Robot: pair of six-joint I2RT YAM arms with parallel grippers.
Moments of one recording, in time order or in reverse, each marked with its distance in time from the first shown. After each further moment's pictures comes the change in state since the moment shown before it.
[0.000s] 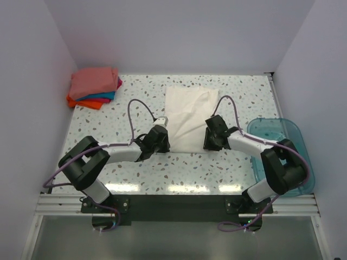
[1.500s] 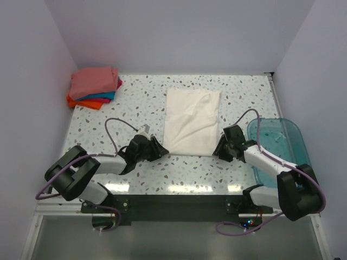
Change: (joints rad) left arm 0.115 -0.169 -0.358 0.354 0.263 -0.346; right arm -0.151 -0.296 -0.257 0.010 -0.081 0.185
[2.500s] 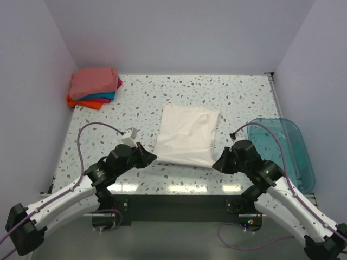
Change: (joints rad) left arm -0.134 -0.753 0.031 -0.670 -0.168 0.076; right arm 0.240 -0.615 0.004 -0.357 -0.101 -0.072
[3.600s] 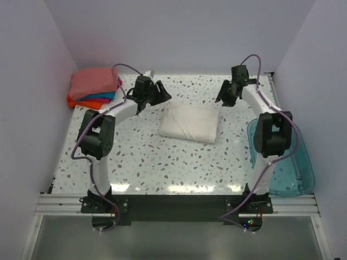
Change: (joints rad) left arm 0.427 1.289 1.015 0.228 0.277 0.242; right arm -0.492 1.313 1.070 0.059 -0.029 -0.197
